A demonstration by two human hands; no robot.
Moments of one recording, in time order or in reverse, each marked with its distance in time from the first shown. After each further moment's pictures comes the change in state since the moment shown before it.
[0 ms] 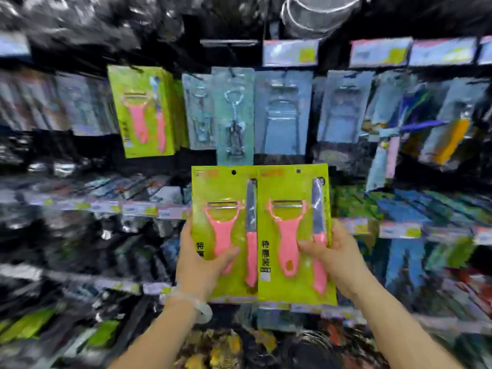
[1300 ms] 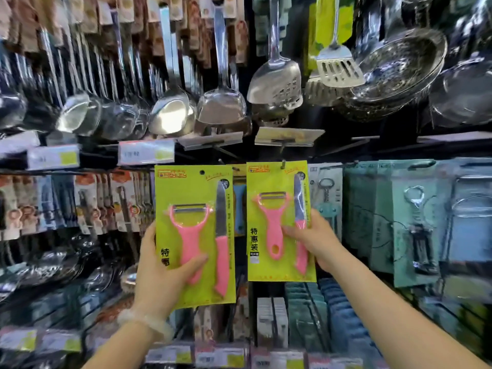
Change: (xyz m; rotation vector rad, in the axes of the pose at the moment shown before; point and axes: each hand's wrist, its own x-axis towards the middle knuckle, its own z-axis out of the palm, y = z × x) left_hand 0.331 0.036 -0.310 0.033 0.080 0.316; right_hand 0.257 -0.123 0.373 -0.045 -0.022 -0.068
